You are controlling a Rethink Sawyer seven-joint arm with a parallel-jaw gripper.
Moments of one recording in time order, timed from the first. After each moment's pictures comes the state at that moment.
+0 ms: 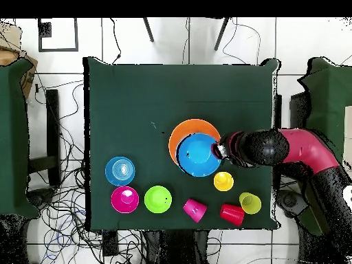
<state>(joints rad) -1.18 -0.53 1.00 1.72 -0.69 0.99 1.36</state>
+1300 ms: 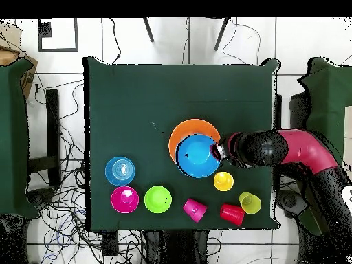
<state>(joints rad) -1.18 -0.53 1.00 1.73 -0.69 0.99 1.36</state>
